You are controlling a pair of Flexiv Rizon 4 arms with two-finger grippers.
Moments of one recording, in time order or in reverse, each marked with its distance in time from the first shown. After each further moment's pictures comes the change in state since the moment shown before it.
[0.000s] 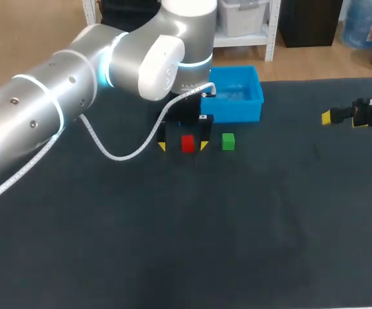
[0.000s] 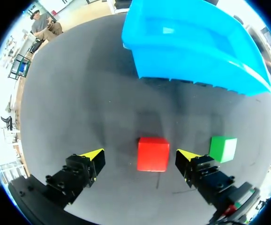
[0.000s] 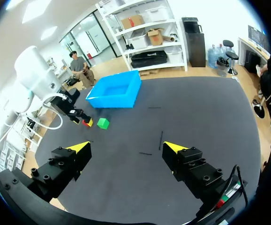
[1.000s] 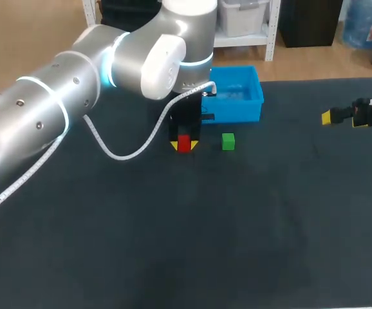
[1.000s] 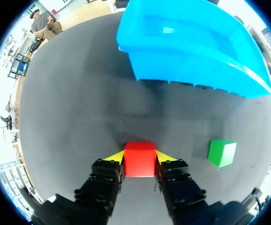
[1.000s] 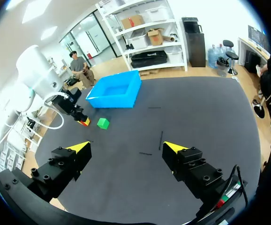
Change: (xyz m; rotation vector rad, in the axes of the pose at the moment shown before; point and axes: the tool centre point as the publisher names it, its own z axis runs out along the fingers) left arm -0.004 -0.003 0.001 0.002 0.006 -0.003; right arm 0.000 0.000 0.000 0.000 0.000 0.000
